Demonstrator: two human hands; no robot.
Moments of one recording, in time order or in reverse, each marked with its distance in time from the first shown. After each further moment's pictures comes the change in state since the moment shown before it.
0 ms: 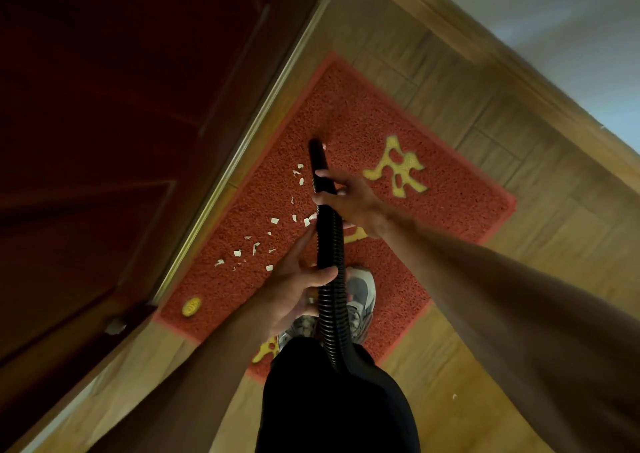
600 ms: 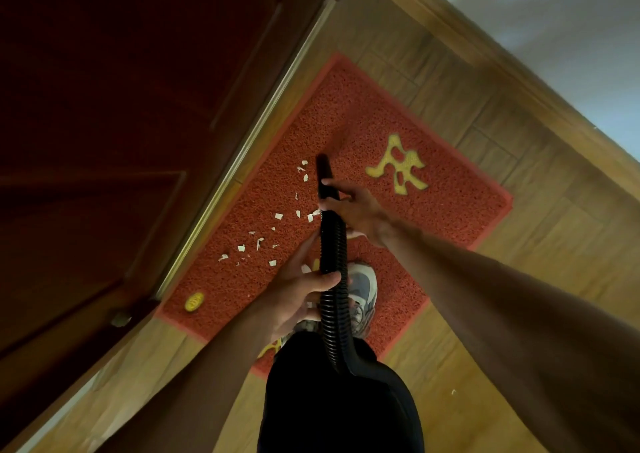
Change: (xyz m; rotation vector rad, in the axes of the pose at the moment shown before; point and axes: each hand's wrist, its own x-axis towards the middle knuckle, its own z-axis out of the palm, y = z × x) left_hand -0.017 -0.012 -0.008 0.023 -0.008 -0.013; right_hand -0.014 0.014 0.015 0.047 0.024 0.059
